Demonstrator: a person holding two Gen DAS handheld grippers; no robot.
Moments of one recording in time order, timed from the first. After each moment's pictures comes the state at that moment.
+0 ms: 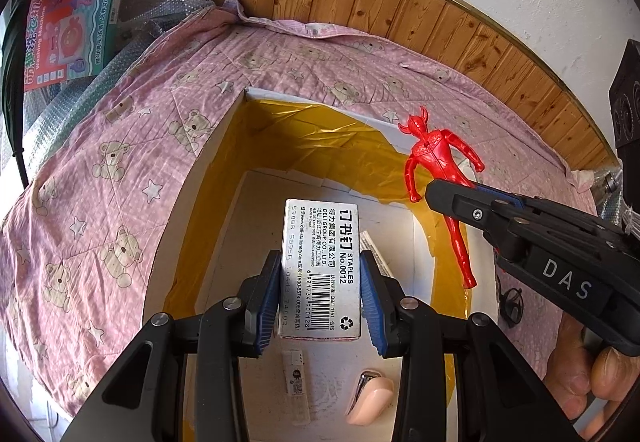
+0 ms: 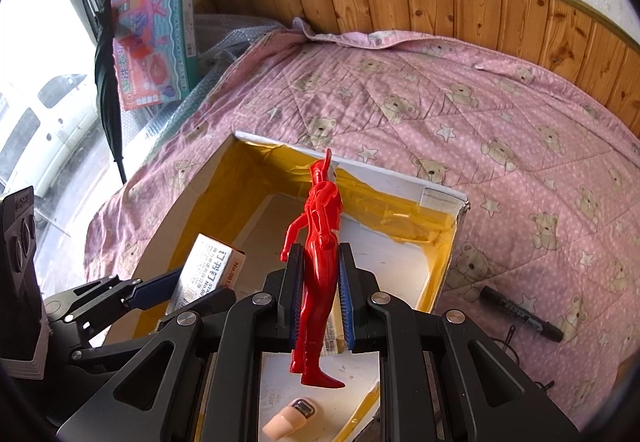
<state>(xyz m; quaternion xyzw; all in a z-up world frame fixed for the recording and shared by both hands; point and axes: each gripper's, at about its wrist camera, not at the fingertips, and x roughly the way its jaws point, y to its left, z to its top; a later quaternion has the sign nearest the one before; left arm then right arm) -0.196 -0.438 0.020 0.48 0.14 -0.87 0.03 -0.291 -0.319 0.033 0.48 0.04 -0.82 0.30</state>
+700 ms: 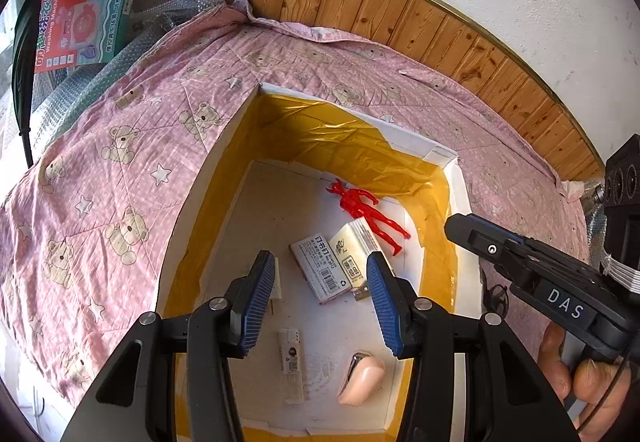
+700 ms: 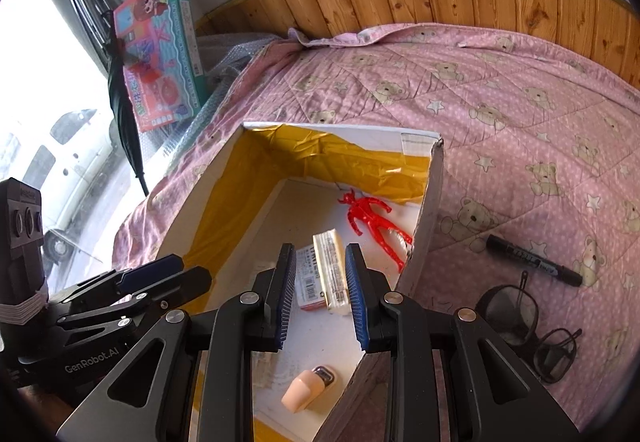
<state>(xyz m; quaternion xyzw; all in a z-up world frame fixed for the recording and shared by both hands) -0.163 -0.443 0.031 0.47 0.17 -0.87 0.02 -0.250 -0.272 0.033 0.47 -0.04 -0.82 0.32</state>
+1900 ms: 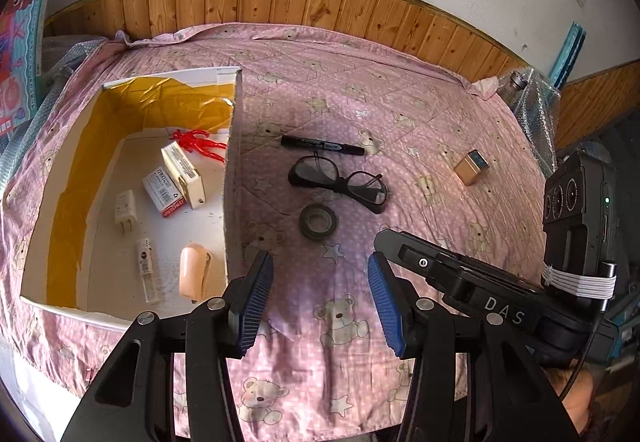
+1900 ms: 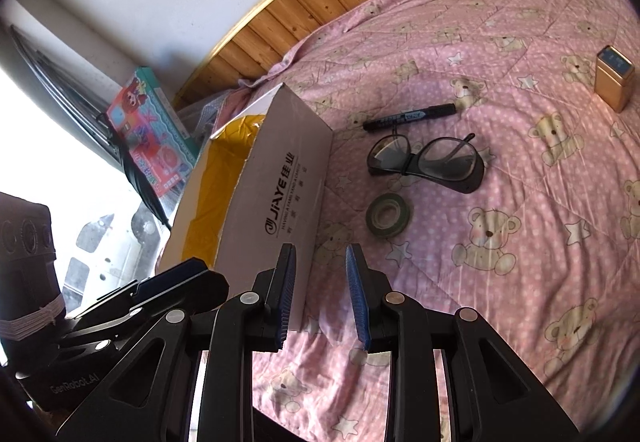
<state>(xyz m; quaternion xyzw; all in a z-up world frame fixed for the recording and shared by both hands) -0.069 -0.250 0.055 0.47 0.06 -0.87 -0.11 -0.118 -0.074 -0.006 0.45 -0.24 -0.82 0.26</state>
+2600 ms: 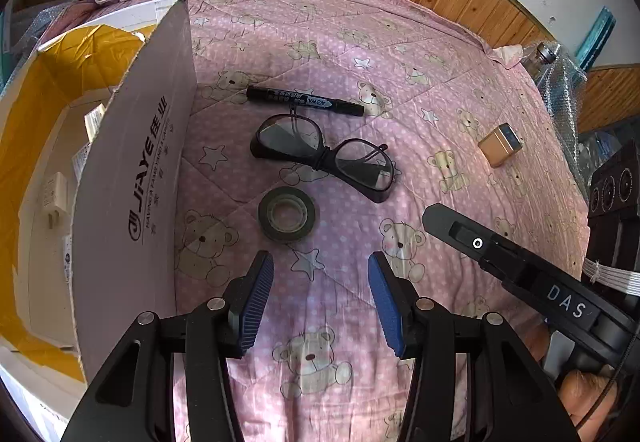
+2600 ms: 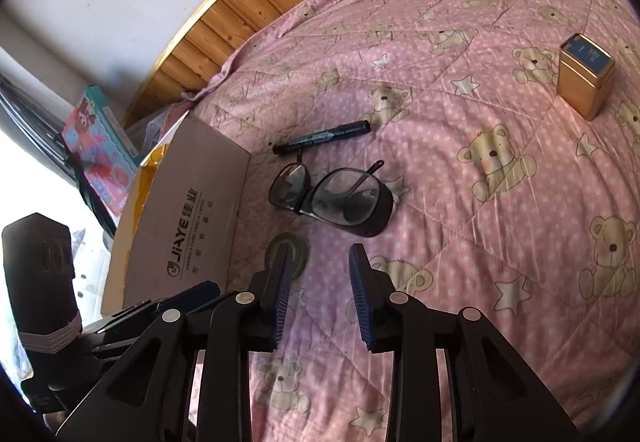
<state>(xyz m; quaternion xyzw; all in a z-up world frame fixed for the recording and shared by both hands) -0.141 -0.203 -0.025 0.54 0.07 -0.83 -0.10 -0.182 -0.022 -0.049 0.48 -0.23 -0.83 0.19</state>
